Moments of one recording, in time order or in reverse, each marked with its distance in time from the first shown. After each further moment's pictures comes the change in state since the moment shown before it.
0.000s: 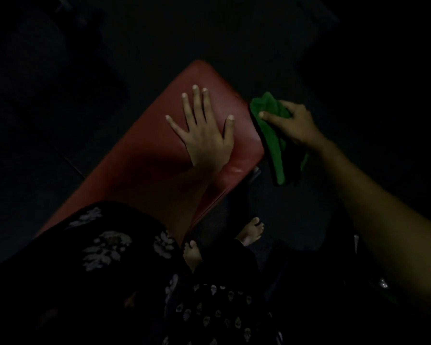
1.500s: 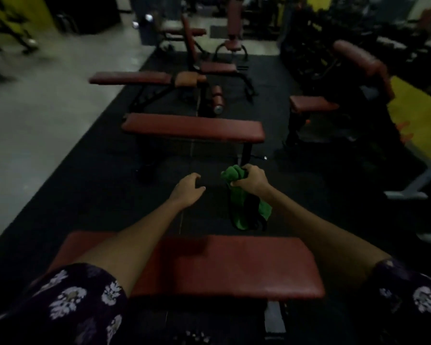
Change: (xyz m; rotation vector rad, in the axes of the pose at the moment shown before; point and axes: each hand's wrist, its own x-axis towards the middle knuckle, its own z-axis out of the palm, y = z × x) left_hand -0.134 -0.261 -0.497 -0.490 0.035 -0.523; right_hand -0.353 -0.420 0.179 -0.675 -0.259 -0.736
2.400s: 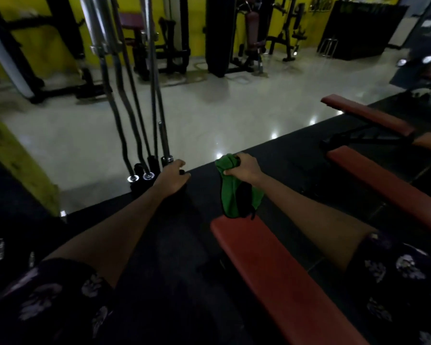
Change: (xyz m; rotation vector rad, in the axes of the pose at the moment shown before) left_hand -0.339 -0.319 -0.258 -0.147 0.779 -0.780; right_hand -0.154 -0.409 0.314 -0.112 -0.662 -0.876
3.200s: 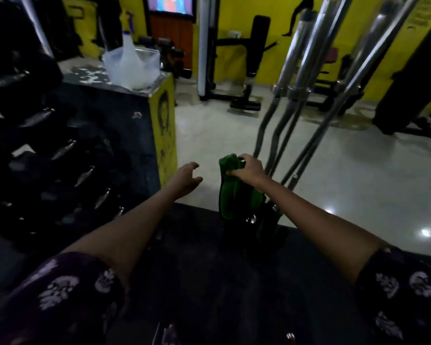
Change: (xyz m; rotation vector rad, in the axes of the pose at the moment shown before) left_hand 0.117 -0.227 -0.228 0.116 0.396 -0.452; right_hand 0.249 -0.309 0.222 -0.006 -0.392 -0.543
